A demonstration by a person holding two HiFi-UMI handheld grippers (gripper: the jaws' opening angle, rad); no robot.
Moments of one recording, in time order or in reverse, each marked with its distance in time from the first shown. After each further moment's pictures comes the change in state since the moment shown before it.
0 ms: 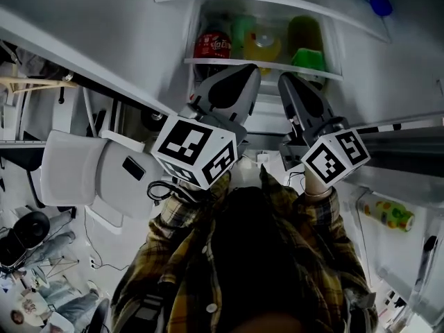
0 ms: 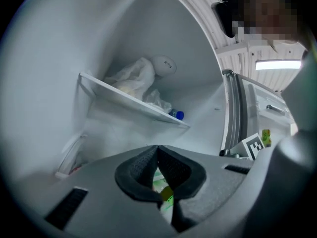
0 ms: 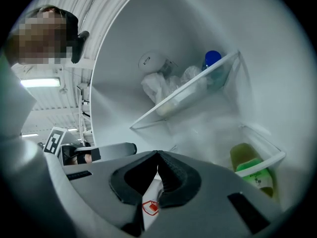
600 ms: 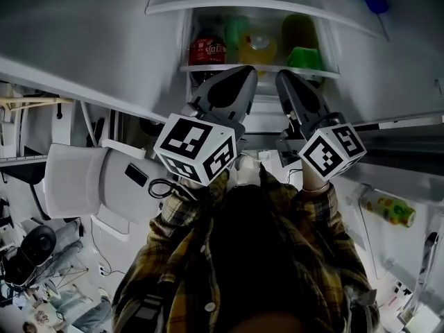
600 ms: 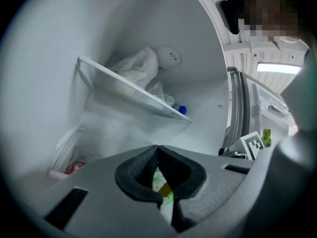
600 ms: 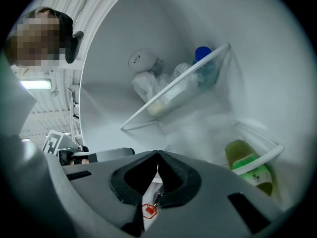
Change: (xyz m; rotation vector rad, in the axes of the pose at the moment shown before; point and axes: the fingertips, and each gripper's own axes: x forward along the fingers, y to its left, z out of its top) left arm 0.014 0.015 -0.008 -0.026 0.057 -0.031; right arm 0.014 -0.016 -0.001 0.046 -0.014 -0.070
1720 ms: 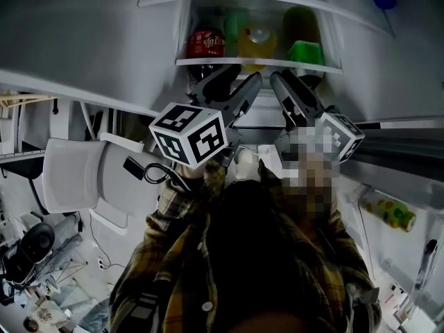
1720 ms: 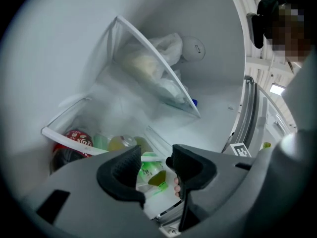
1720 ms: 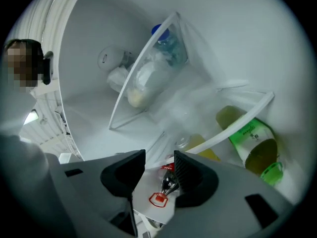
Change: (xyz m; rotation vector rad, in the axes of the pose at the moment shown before) left arm 0.010 0.021 -0.046 -0.249 0.093 -0.025; right arm 0.003 -0.034 -0.041 0.304 0.098 -0.003
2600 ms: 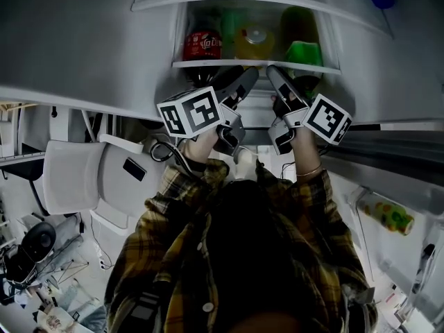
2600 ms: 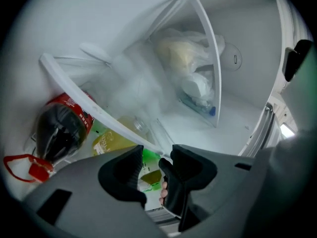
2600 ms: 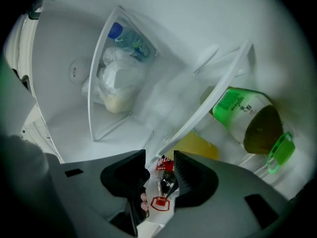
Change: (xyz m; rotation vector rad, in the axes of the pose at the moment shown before) left arm 0.037 0.038 -0.027 -0.346 0.023 -0.026; right arm 0.024 -0.047 -0.012 0.264 -0.007 -0.026
